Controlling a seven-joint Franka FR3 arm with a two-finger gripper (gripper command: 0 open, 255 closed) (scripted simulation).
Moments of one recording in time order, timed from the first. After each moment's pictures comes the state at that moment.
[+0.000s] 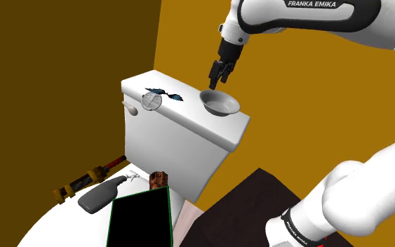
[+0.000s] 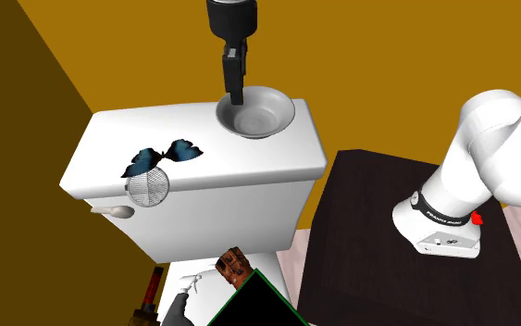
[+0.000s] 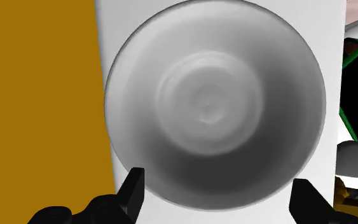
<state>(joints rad) 0.05 -0.16 0.05 -1.96 -0.03 1.81 -0.16</state>
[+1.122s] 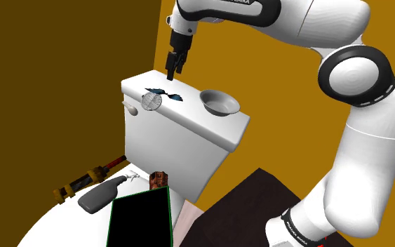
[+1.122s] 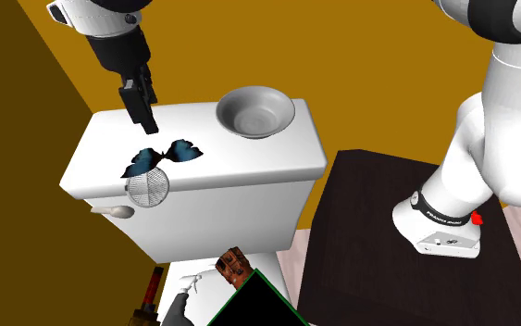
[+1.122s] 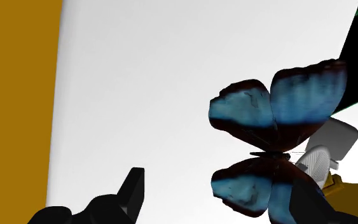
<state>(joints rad) 0.12 0.40 0.11 -1.31 -0.03 1.68 -0.35</state>
